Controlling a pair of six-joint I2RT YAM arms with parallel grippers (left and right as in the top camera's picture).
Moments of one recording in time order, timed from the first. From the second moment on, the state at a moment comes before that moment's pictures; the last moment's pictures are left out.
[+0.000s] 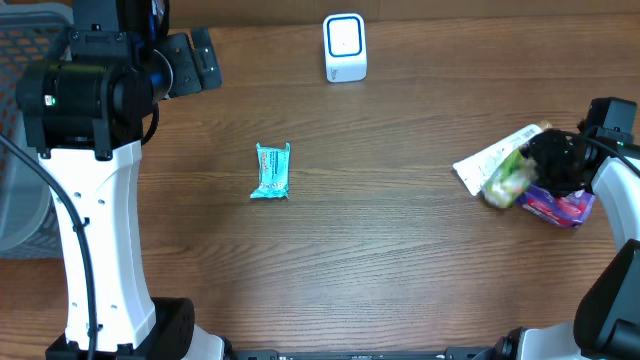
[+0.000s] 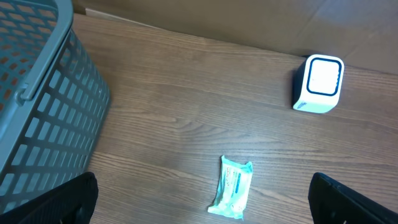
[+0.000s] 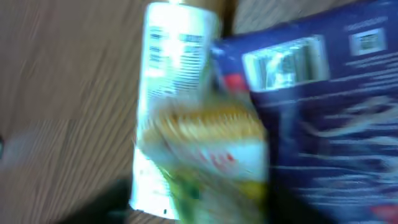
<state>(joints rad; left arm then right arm) -0.08 1.70 2.35 -1.47 -0.18 -0.26 -0.32 1.66 1.11 -0.63 -0.26 0.59</state>
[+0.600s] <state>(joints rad) -0.08 1.70 2.35 -1.47 -0.18 -0.26 -0.19 1.51 1.26 -0.70 -0.66 0.45</state>
